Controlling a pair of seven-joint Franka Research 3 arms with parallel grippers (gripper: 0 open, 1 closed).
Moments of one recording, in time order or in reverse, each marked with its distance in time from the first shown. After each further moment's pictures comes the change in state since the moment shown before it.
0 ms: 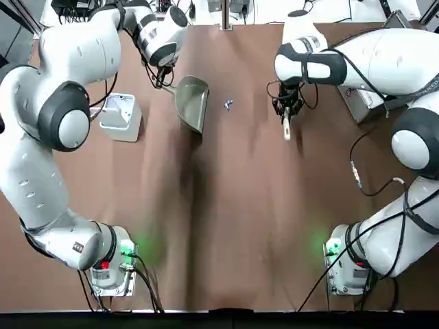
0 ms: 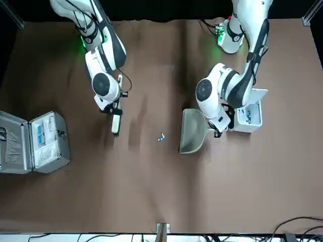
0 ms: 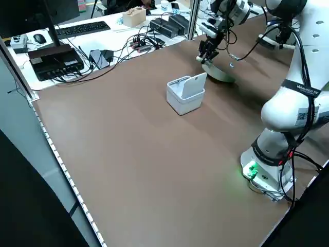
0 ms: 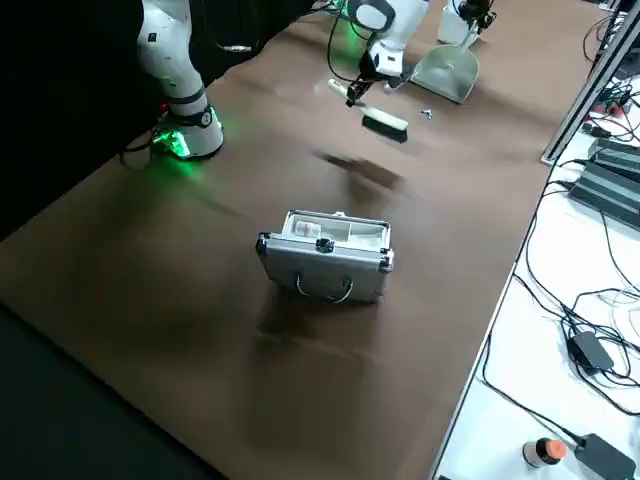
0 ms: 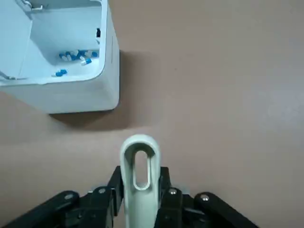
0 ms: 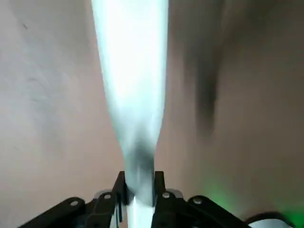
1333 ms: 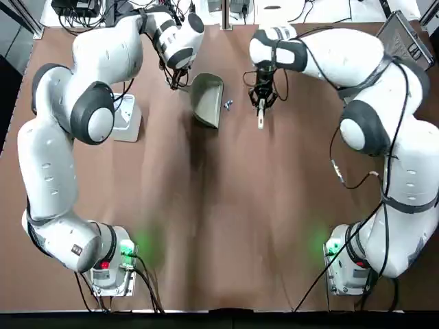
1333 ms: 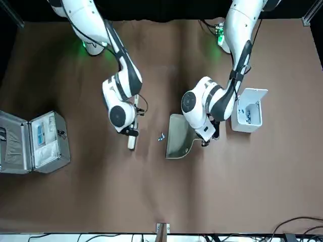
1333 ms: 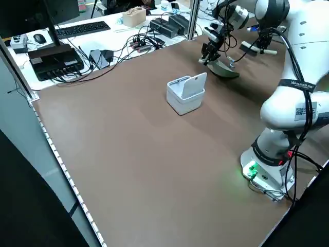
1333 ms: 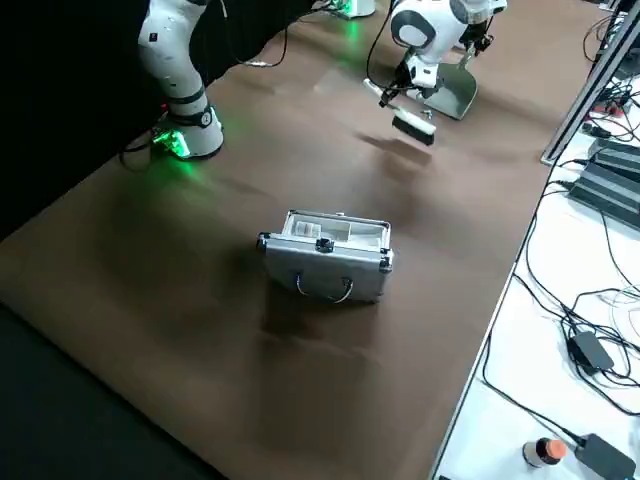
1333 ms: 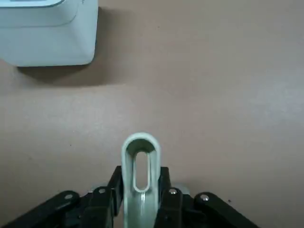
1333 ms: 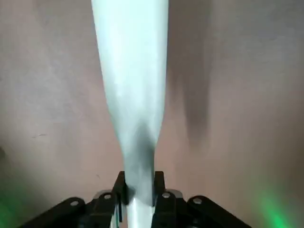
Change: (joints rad) left arm -0.059 0.208 -0.002 0.215 0.001 -0.015 -0.078; right arm 0.034 0.383 0.003 0.453 0.180 -0.109 0.021
